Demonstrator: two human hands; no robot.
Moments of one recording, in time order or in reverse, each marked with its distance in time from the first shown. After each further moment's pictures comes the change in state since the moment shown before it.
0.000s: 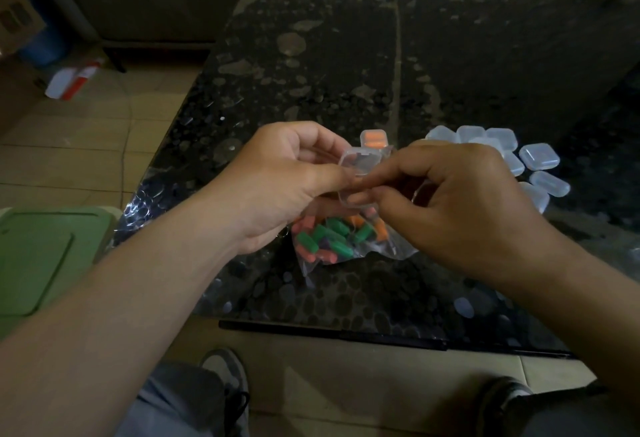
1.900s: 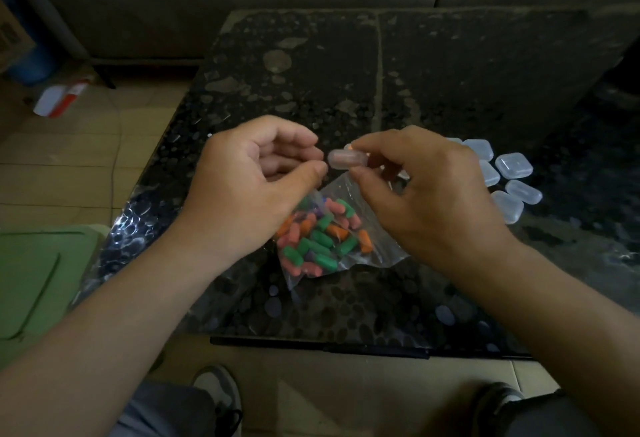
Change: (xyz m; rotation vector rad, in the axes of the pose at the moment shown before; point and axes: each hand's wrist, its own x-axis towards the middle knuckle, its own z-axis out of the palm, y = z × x) left_hand 0.007 -0.017 -0.012 0.397 0.247 0.551; right_hand 0.013 0.003 0.005 -0.203 0.202 0.018
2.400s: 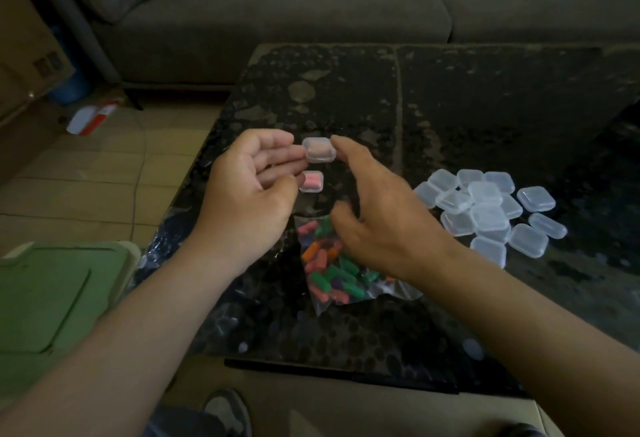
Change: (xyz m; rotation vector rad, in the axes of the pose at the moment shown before) left_hand 0.013 -0.010 -0.023 -0.171 0.134 -0.169; right_hand 0.029 -0.024 0.040 0.179 -0.257 0.008
